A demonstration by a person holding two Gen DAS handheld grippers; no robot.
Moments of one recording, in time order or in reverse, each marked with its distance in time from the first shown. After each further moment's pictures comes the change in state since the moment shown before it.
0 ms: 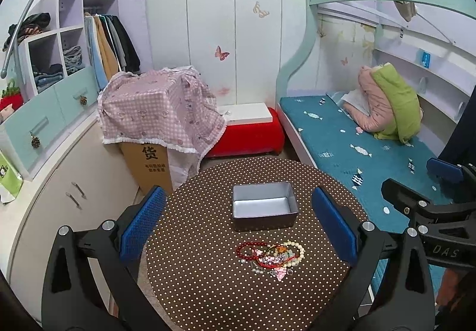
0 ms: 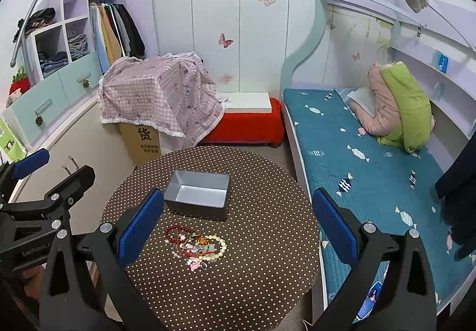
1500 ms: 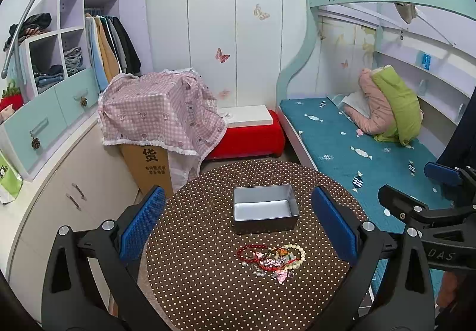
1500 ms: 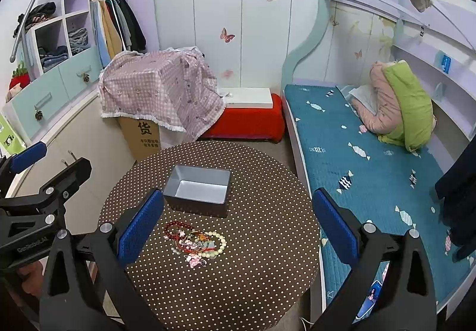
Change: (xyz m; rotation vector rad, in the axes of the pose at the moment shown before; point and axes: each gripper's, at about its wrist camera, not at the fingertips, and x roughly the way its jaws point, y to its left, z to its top) left arm 0.000 0.000 0.001 -0.002 -0.008 -0.001; right arm 0.007 0.002 0.000 -0.011 0.027 0.002
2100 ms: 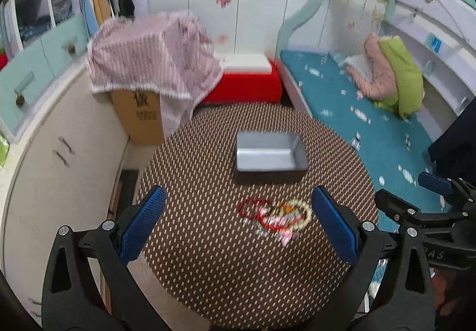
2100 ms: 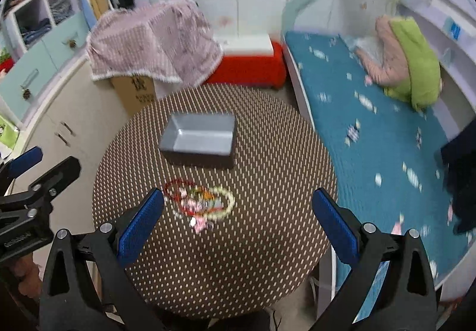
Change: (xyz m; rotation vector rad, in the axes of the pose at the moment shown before) left arm 0.063 0.034 -0.032 -0.064 0.308 -0.058; right arm 0.058 0.010 -0.028 0.063 0.303 -0.014
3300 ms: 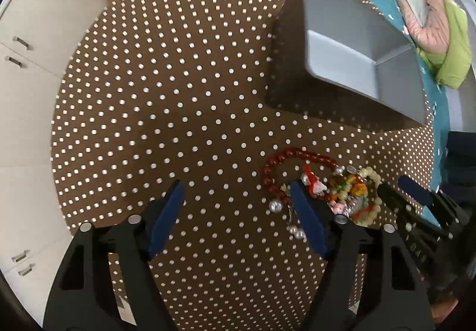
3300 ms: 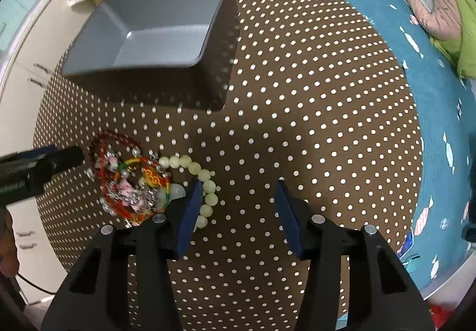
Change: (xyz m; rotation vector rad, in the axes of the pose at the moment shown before) left arm 0.244 0.030 -0.032 -0.203 0.612 -0.041; right arm 0.207 -0.012 -0.003 -0.094 0.407 0.054
